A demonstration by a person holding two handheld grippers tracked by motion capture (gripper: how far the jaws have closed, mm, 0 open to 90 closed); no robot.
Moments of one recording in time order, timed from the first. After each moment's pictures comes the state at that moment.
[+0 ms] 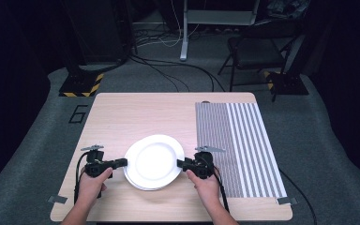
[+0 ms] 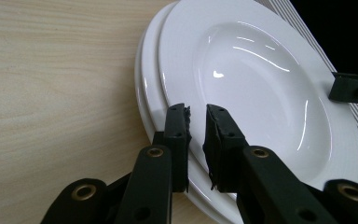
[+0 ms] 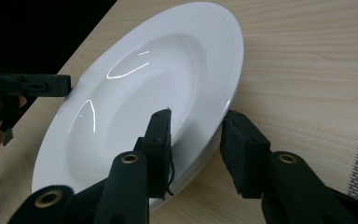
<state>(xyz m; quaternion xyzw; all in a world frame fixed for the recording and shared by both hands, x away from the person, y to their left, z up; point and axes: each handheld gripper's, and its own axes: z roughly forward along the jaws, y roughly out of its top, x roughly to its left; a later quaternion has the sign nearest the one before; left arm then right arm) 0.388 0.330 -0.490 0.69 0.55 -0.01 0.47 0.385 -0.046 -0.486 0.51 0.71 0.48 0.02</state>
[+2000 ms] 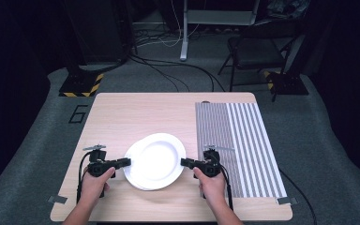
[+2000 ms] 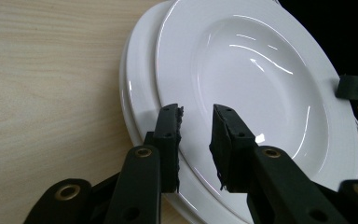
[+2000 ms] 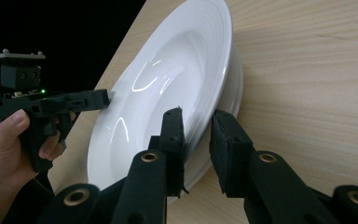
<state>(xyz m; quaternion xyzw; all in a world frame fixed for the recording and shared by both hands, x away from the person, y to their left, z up) 0.391 0.324 -0.493 0.69 0.54 -0.02 0.48 0.389 -0.069 -0.485 0.54 0.67 0.51 -0.07</state>
